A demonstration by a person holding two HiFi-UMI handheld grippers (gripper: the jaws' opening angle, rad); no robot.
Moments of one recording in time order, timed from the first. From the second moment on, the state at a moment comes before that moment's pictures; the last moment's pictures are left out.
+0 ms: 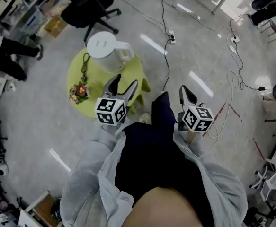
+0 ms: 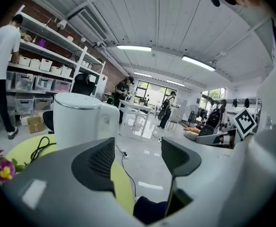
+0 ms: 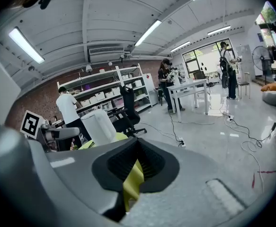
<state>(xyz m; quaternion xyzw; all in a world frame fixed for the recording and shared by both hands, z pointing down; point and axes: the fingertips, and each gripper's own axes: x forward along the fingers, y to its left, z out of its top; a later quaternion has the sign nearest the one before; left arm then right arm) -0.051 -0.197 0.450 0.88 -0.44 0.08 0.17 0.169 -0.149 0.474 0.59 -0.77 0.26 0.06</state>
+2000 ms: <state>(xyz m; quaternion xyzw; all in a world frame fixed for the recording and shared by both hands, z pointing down) -0.037 -0.352 0.459 0.71 -0.69 0.04 0.15 0.063 -0.447 0.502 0.27 -0.91 0.22 0.22</state>
